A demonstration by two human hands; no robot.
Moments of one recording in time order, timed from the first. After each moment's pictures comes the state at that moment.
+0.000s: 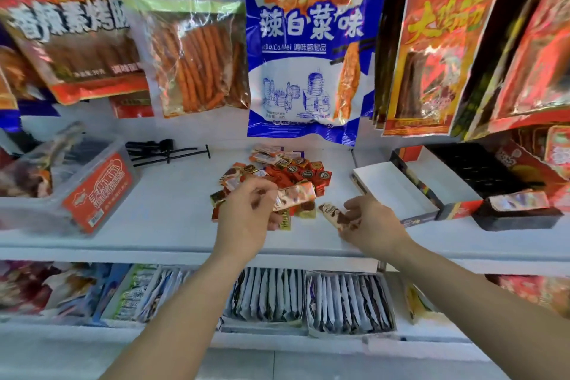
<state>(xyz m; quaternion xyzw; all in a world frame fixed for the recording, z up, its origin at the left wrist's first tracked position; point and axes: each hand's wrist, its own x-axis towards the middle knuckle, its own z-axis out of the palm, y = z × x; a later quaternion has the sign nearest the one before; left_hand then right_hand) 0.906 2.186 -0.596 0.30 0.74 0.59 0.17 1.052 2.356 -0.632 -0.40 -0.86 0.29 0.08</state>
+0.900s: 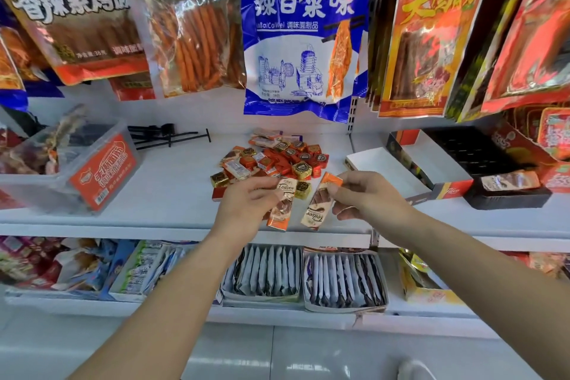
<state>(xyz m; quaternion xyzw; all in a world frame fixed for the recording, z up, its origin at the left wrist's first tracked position) 0.916 2.175 -0.604 0.25 0.72 0.59 0.27 1.073 2.336 -0.598 -0.25 -0.73 0.61 0.15</state>
